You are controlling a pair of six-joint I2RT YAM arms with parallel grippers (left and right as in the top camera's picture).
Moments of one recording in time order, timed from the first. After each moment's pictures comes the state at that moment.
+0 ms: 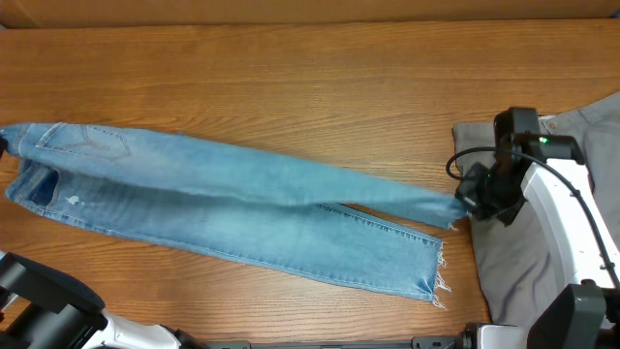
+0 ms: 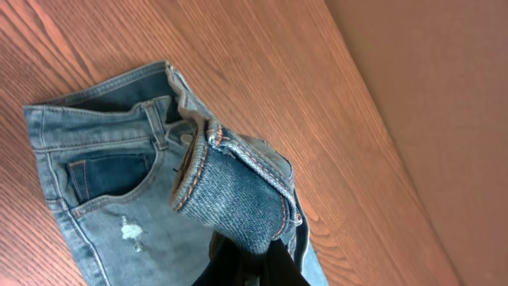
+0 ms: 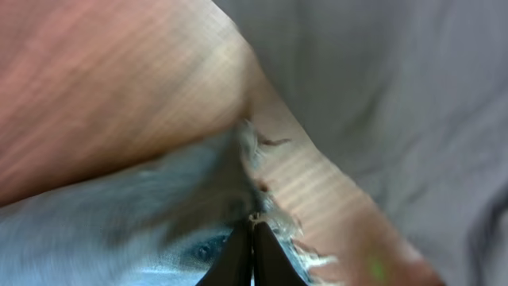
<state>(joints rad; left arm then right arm) 0.89 1.82 1.69 -0.86 0.51 -0.31 -0.09 1.52 1.11 -1.18 -0.06 0.59</state>
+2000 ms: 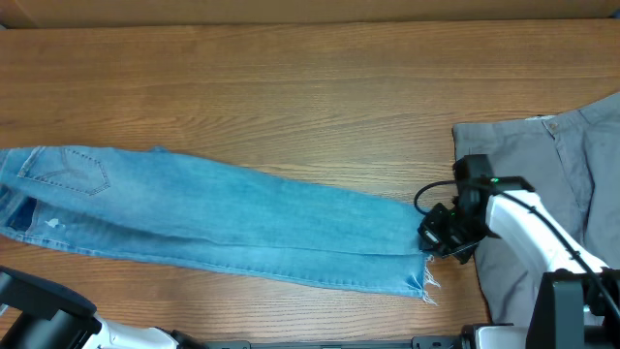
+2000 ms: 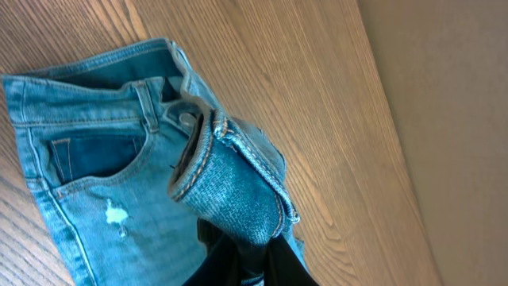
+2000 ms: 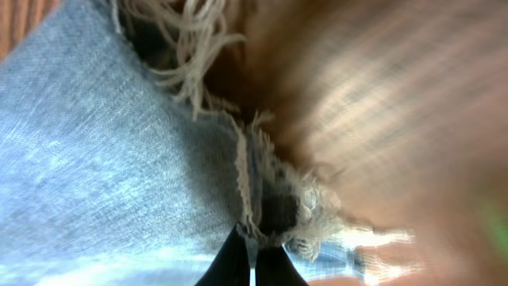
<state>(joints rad) 1.01 1.82 1.69 -0.92 0.53 -0.31 0.02 1.52 0.80 -0.98 -0.32 0.74</state>
